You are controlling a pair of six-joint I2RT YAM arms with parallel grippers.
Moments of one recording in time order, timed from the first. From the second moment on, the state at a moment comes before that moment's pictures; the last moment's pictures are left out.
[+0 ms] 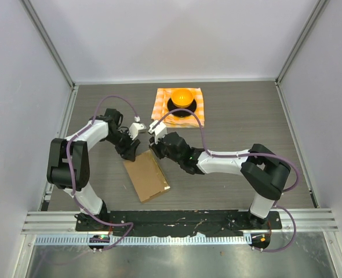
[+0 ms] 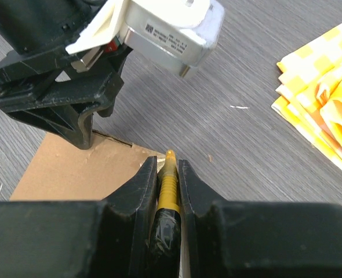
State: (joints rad) left arm -0.14 1.70 1.09 -0.81 0.57 0.79; right arm 1.00 1.73 0.98 0.42 0.18 0.05
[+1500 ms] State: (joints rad) left arm -0.15 1.70 1.07 -0.81 0.58 0.76; right arm 1.04 1.71 0.96 0.42 0.24 0.05
